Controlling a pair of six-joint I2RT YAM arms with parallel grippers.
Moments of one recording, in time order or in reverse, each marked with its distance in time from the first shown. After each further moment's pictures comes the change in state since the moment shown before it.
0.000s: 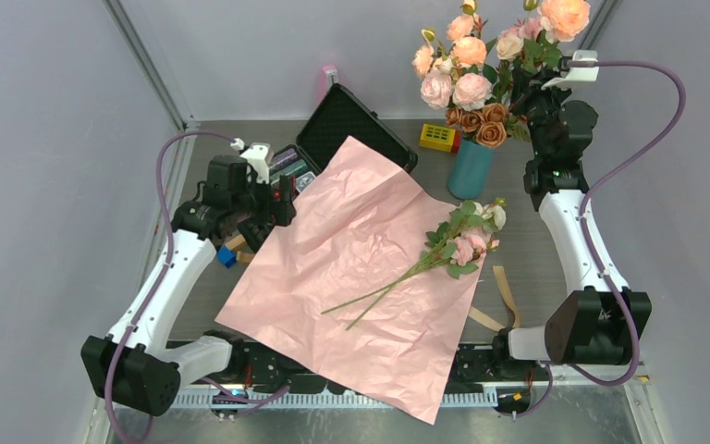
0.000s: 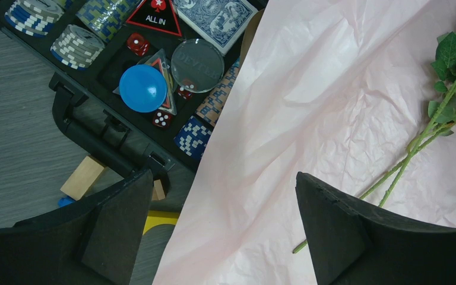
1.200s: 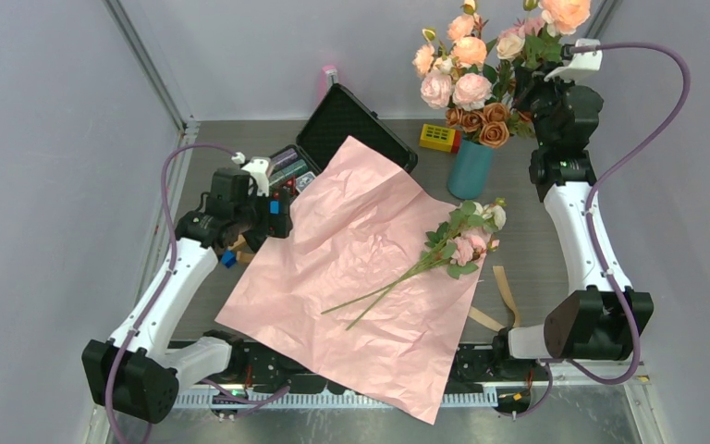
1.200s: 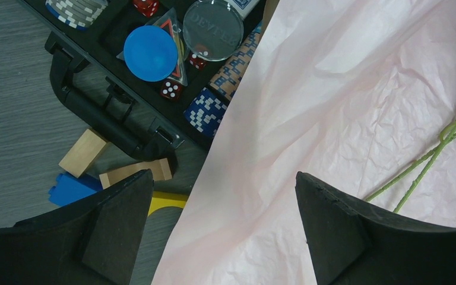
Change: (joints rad) left arm 0.000 -0.037 -0.103 0.004 -0.042 0.000; right arm -0.007 0.019 0.119 -0.186 0.016 -0.003
